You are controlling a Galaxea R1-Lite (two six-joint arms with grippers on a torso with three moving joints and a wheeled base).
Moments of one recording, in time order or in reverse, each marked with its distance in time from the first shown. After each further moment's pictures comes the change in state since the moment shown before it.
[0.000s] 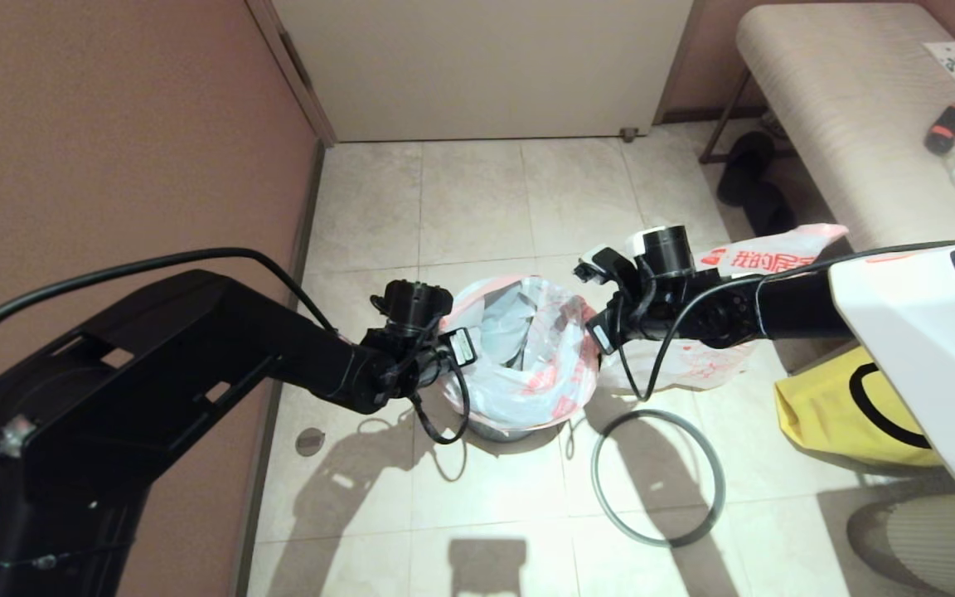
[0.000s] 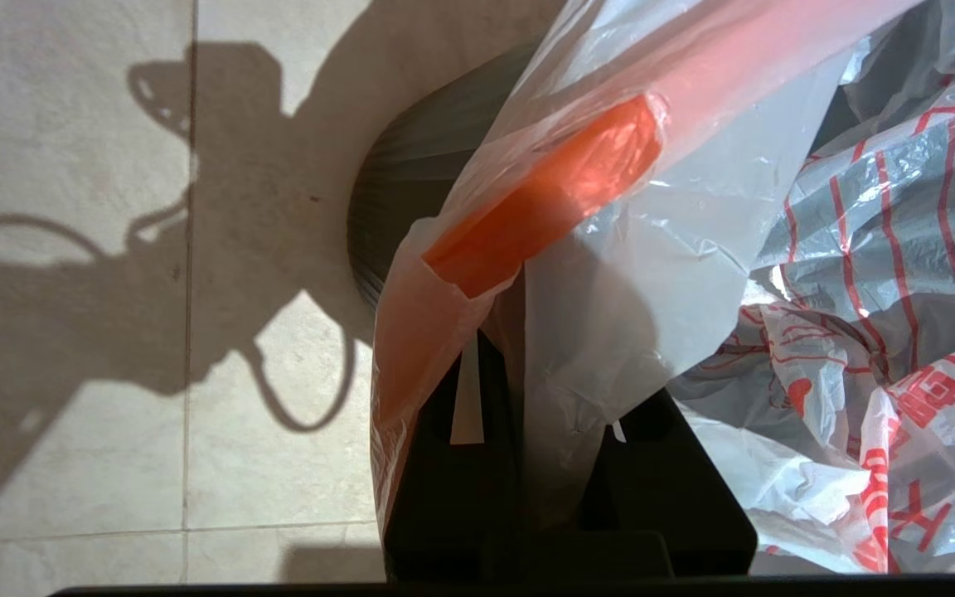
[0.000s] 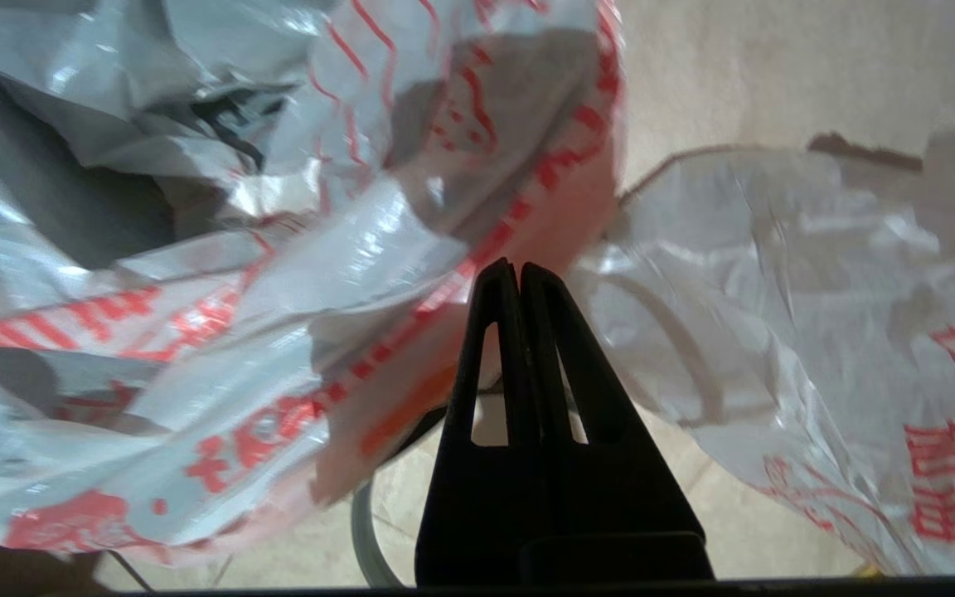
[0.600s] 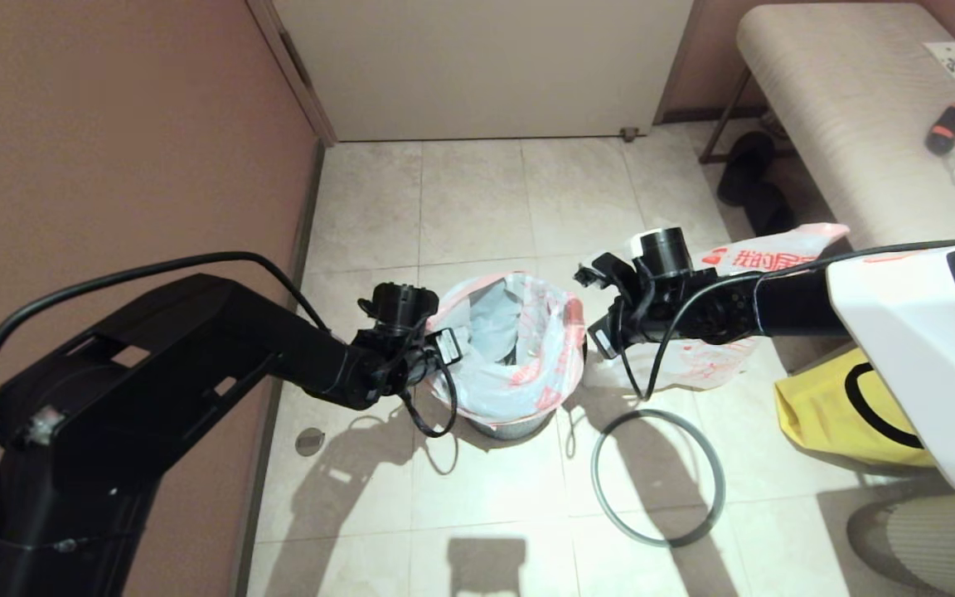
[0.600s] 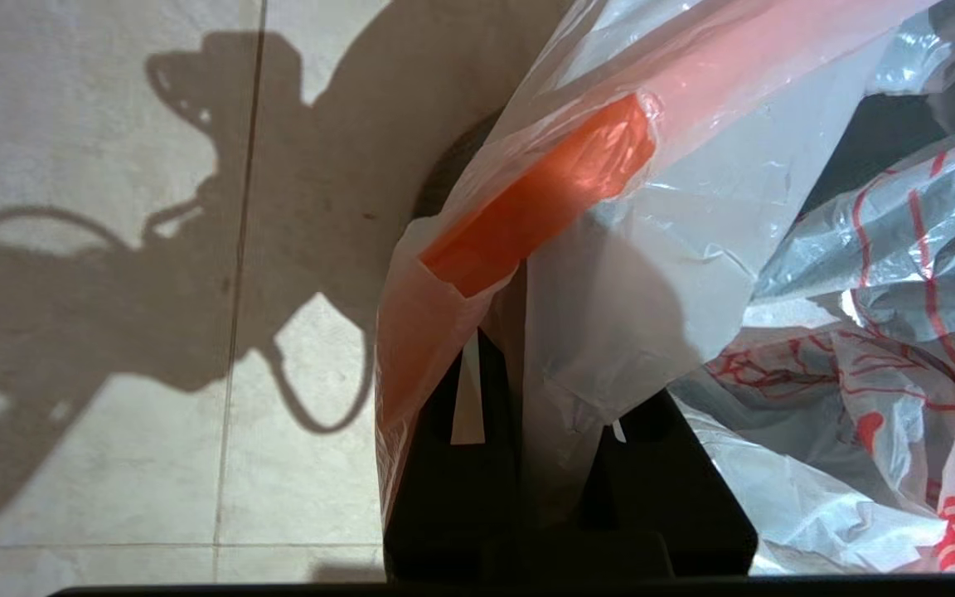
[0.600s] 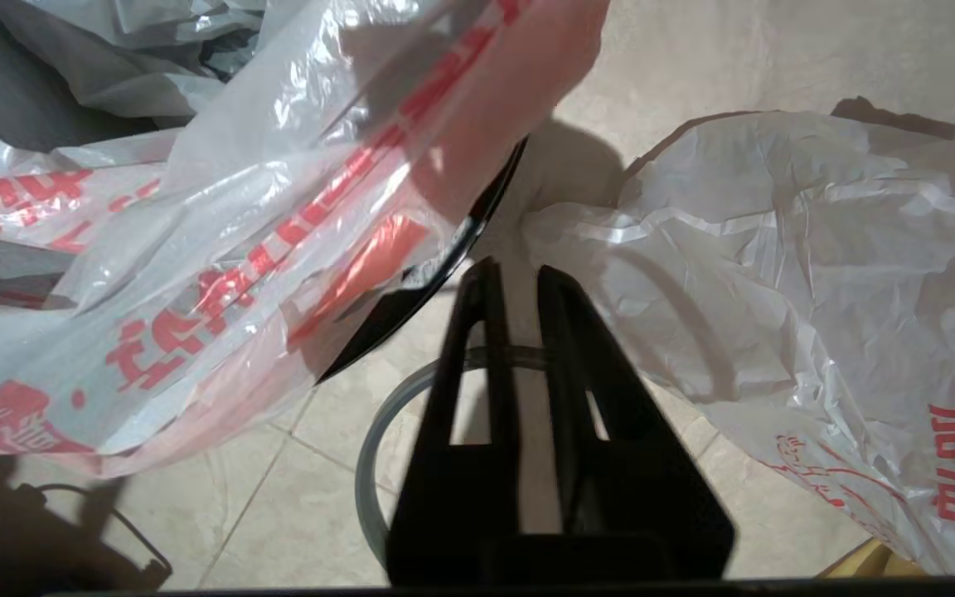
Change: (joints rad) left arm 0.049 0.037 -0.028 -0.001 0.001 0.000; right arm 0.005 0.016 -0.040 0.074 0.000 0.003
